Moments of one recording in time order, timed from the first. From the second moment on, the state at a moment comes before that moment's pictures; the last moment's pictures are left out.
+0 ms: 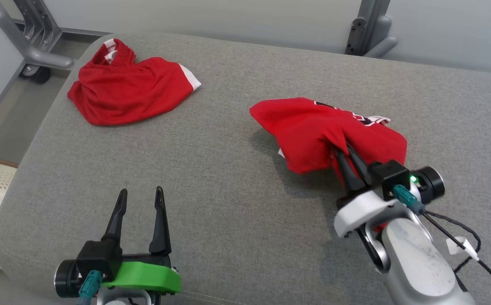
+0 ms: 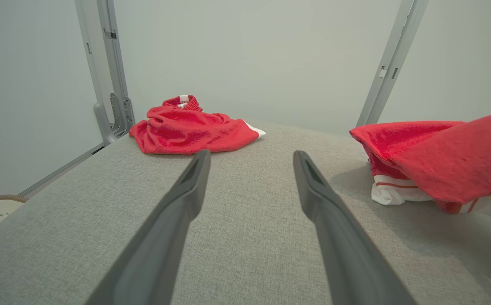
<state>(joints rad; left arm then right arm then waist) -0.03 0.05 -0.20 0.10 -0.25 0.05 -0.26 -0.35 -0.05 0.19 0.42 0.00 0.13 -0.26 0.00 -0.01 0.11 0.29</state>
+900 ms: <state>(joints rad) -0.02 0.05 -0.21 0.12 -0.25 0.05 -0.26 -0.54 -0.08 0.26 0.47 0.00 0.13 -0.26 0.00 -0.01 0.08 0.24</state>
